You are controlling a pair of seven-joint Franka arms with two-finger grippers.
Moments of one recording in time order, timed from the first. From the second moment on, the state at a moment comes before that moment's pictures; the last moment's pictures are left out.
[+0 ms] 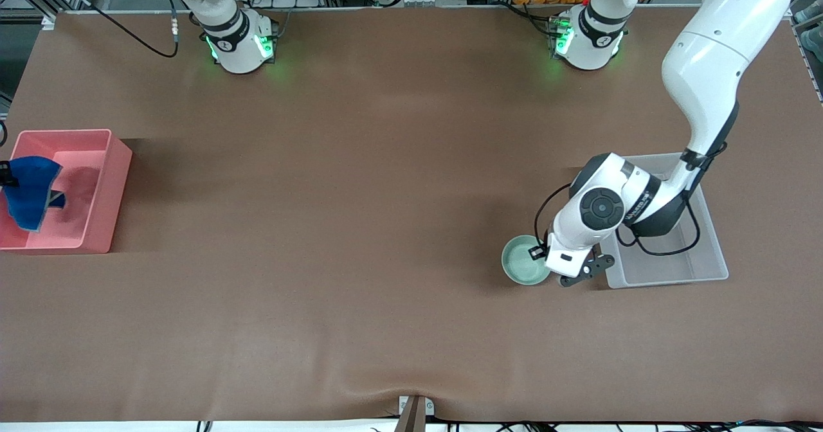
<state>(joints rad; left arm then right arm) 0.22 0.73 -0.64 -1.67 0.56 2.19 -1.06 -0.52 0.44 -0.12 -1.69 -0.13 2.02 -0.87</state>
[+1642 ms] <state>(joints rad) 0.87 0.63 -0.82 -1.87 0.57 2.13 -0.43 -0.52 0.62 -0.12 -1.69 -0.08 2.11 -0.87</state>
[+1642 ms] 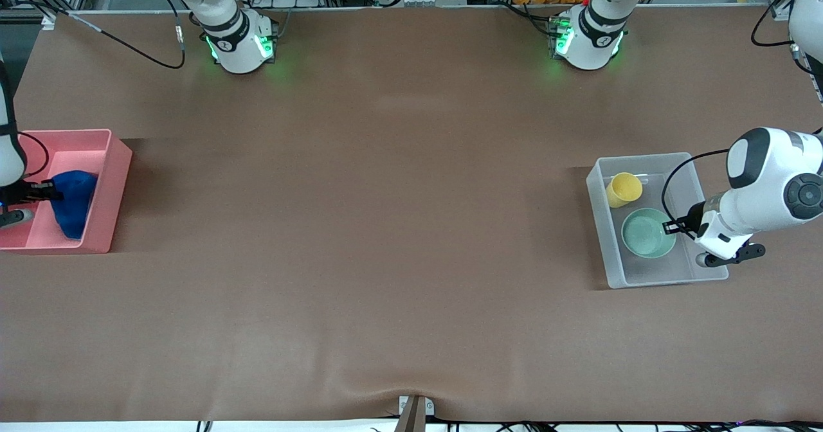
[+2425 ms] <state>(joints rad) 0.88 0.59 -0.84 -1.82 0.59 2.14 -0.42 -0.52 0.60 -0.11 -1.65 -0.08 2.07 -0.87</state>
